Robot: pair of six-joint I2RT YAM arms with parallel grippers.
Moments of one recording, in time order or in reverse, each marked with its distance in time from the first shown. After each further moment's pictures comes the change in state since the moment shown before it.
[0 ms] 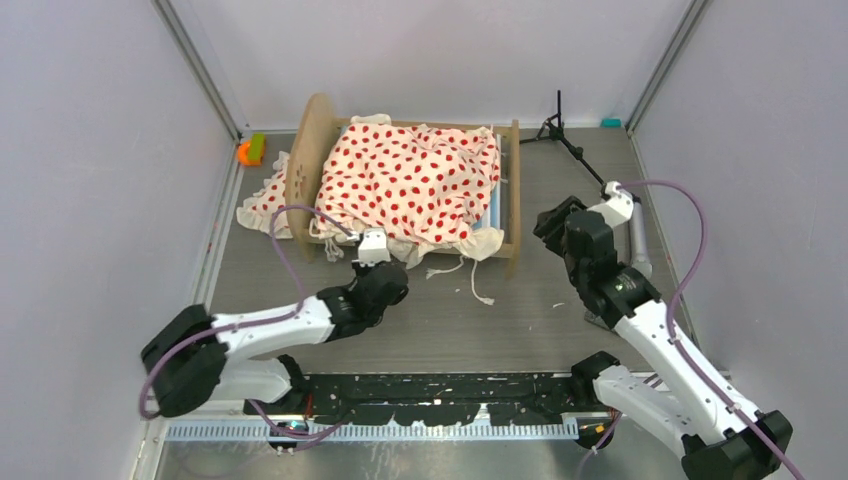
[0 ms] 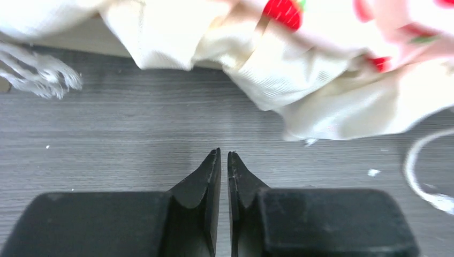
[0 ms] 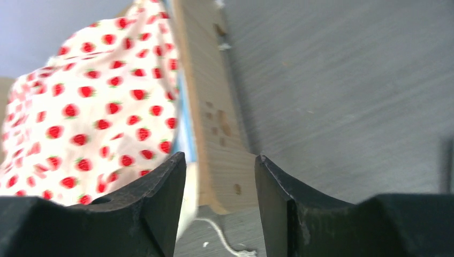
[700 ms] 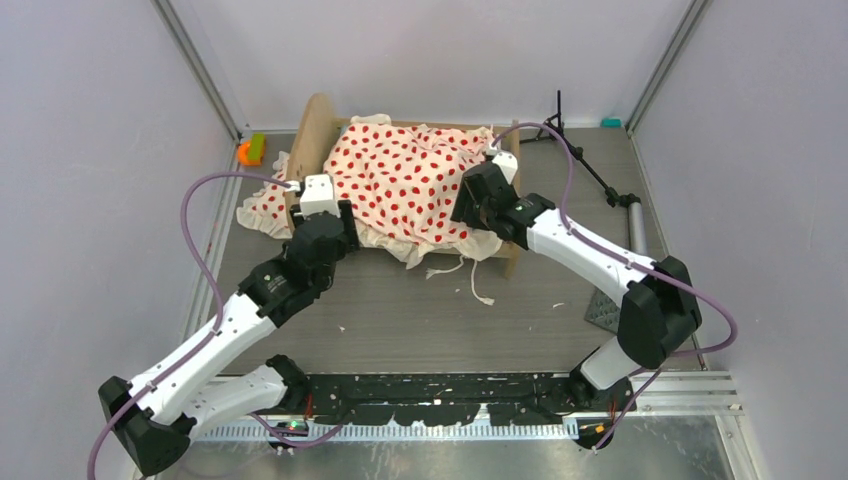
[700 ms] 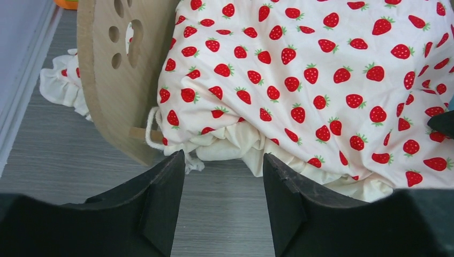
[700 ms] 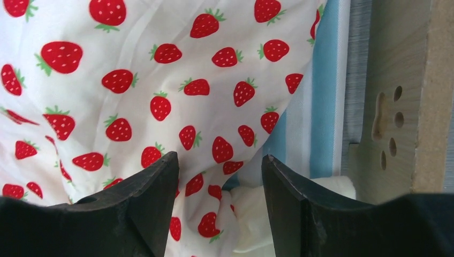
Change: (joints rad) left arm 0.241 -0.399 0.322 -0.376 0.084 0.329; right arm 0.204 0.752 0.529 -0.070 -0.217 -0.114
